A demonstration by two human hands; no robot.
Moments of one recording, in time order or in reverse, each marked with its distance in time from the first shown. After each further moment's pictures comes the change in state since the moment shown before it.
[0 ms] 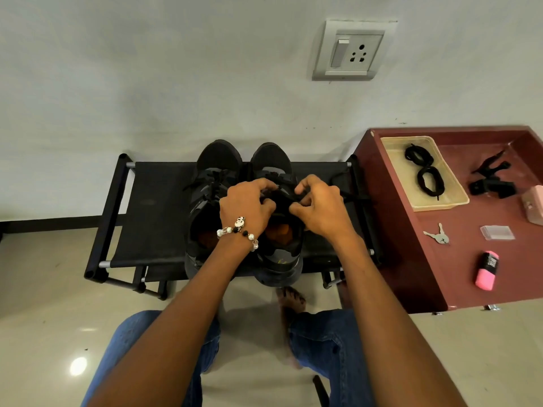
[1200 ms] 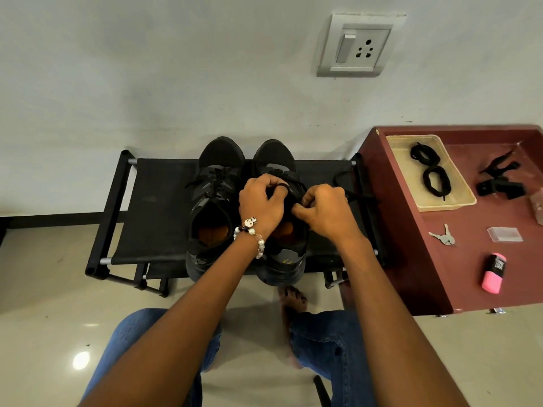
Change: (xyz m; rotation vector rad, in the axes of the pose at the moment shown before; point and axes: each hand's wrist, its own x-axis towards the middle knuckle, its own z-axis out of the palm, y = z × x) left_hand 0.003 0.011 0.027 -0.525 0.052 -0.173; right_hand 0.002 0.005 0.001 -0.114 -0.038 -0.009
